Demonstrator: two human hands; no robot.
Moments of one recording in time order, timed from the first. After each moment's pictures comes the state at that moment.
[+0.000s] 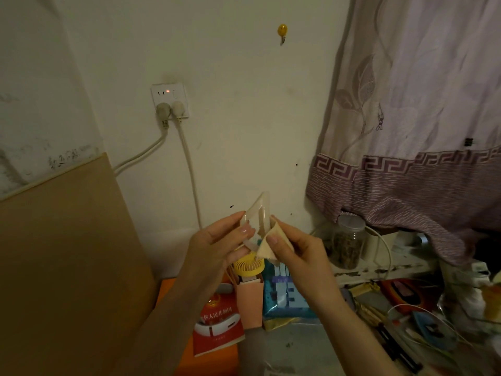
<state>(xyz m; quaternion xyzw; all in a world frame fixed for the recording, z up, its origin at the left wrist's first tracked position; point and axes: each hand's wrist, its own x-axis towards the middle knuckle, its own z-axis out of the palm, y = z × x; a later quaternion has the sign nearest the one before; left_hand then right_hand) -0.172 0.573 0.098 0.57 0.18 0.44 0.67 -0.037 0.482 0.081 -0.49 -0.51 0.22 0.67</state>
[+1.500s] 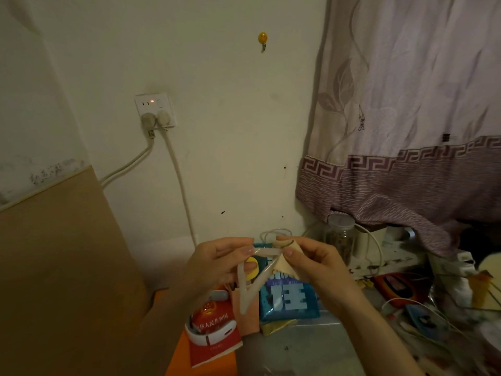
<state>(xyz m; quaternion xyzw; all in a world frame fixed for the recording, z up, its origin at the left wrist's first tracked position) -0.173 0.578 0.094 0.68 0.24 0.28 0.63 -0.005 0.453 0.074 -0.49 -0.43 0.35 0.68</state>
